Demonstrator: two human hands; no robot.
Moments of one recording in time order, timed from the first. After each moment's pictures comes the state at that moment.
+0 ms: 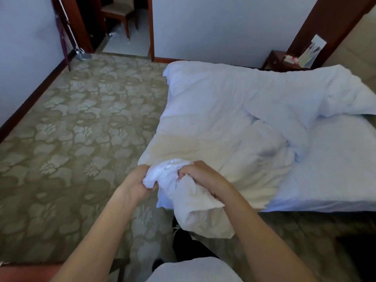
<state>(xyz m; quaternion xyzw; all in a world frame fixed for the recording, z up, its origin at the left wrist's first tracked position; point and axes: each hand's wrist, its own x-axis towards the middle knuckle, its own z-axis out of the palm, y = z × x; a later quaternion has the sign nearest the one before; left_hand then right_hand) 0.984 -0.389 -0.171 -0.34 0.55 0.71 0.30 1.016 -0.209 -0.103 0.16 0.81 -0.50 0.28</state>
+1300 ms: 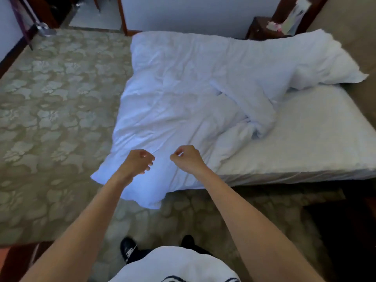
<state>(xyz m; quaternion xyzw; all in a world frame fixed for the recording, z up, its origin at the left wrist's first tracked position) 1.012 -0.142 -0.219 -0.12 0.82 0.49 0.26 1.036 0.036 -0.199 0.15 0.87 -0.44 0.17</state>
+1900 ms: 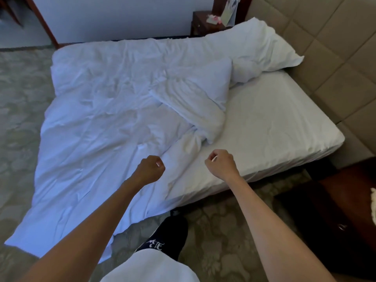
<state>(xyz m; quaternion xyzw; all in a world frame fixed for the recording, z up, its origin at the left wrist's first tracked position) 0.920 0.175 -0.239 0.09 0.89 0.32 0.32 1.017 0.397 -0.209 0.33 0.87 -0.36 0.08</state>
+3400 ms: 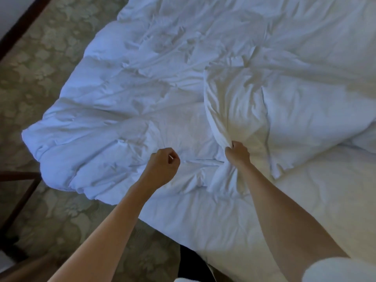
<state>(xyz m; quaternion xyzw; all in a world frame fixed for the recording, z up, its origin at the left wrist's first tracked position) 0.699 0.461 -0.305 -0.32 0.85 0.37 0.21 0.573 0.656 -0.457 0.08 0.90 -0.26 0.34</state>
